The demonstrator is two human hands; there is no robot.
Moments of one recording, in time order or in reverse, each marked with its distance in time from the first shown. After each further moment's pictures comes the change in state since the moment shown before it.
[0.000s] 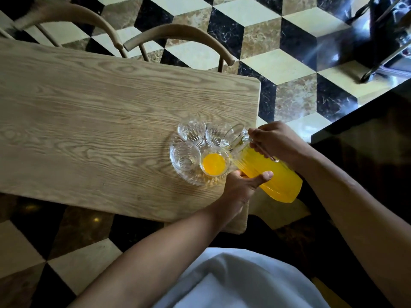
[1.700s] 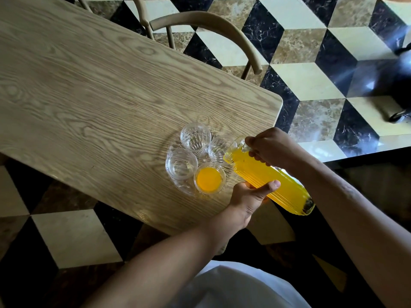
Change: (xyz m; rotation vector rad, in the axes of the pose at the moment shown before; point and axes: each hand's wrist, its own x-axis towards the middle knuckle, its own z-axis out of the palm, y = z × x) left_hand 0.067 -0.001 0.050 -0.272 0.103 -0.206; right_hand 0.081 -0.031 -0.014 -0.333 -0.210 0.021
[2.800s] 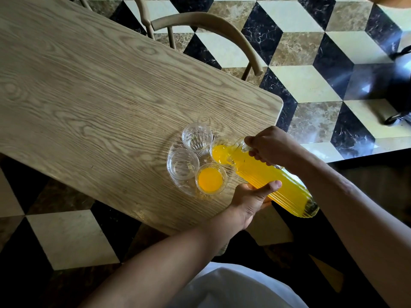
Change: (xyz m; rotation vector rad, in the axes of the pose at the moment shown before) left_hand -0.010 0.009 -0.001 -0.055 -0.085 -0.046; right_hand -0.004 -0.020 0.003 -0.109 -0.042 0.033
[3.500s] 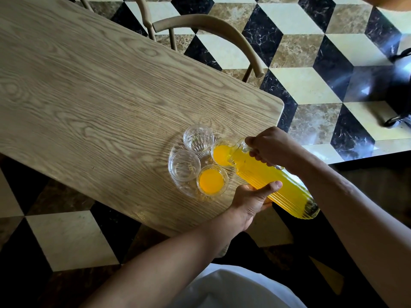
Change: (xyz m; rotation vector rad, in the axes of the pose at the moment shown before) left_hand -0.005 0.005 0.000 -0.004 -0.004 0.039; right_hand 0.002 -0.005 0.000 0.026 -0.005 0.017
